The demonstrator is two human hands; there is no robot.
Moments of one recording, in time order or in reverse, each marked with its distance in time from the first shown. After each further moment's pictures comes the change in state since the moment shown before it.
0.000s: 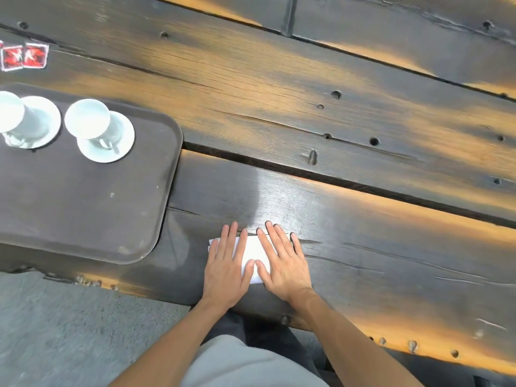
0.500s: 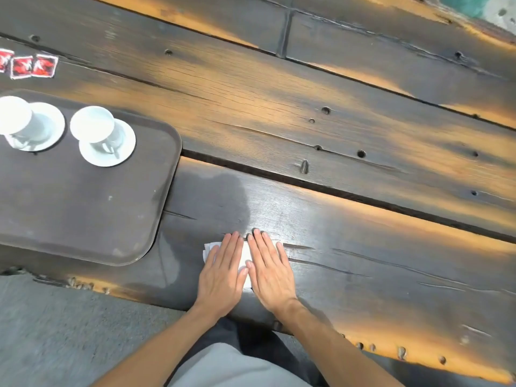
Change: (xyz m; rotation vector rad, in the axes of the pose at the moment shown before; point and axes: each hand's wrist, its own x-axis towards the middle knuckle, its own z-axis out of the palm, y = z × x) left_hand -0.010 0.007 -0.005 -0.088 0.103 0.073; right_hand -0.007 -0.027 -0.010 -0.031 0.098 0.042
